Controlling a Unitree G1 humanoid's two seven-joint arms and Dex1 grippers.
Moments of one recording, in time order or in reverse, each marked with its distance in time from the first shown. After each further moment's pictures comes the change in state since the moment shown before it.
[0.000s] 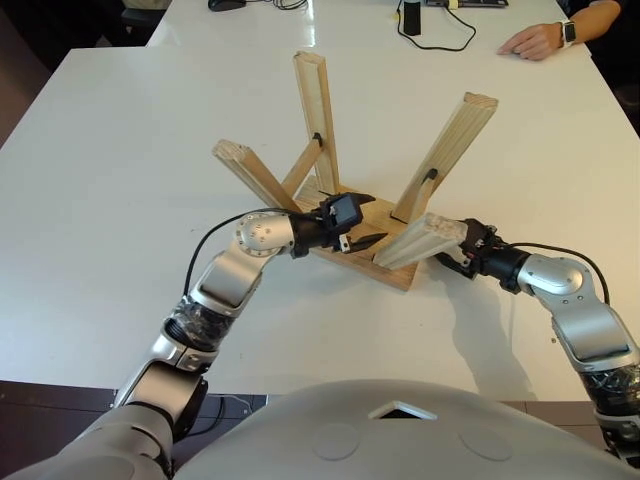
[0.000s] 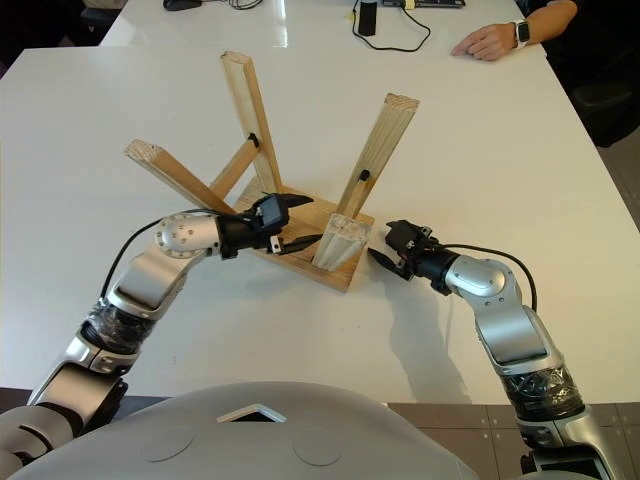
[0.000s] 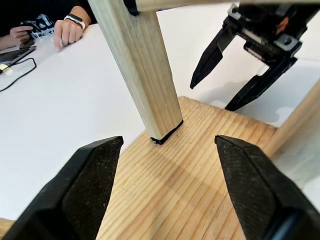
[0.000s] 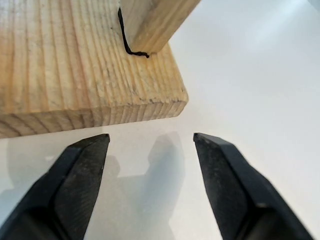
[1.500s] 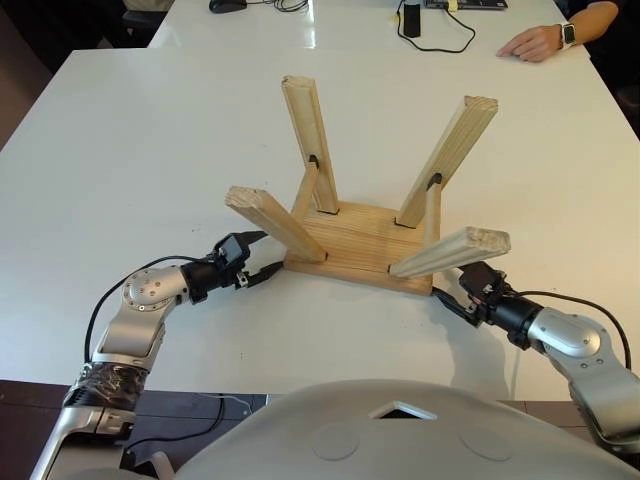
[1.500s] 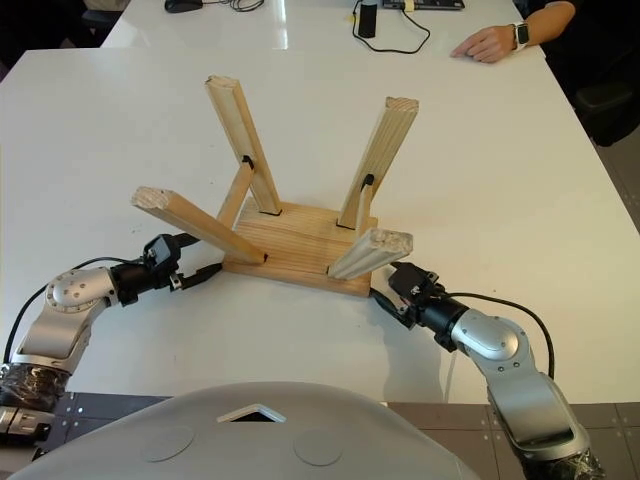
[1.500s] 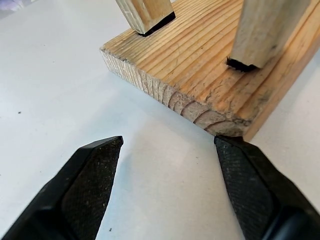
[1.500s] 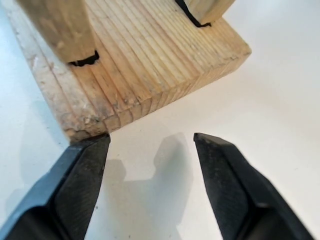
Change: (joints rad) left arm 0.376 0.229 0.297 0.249 -0.090 -0.340 -0.097; right arm 0.350 0.012 -0.073 -0.333 0.083 0.151 -0.065
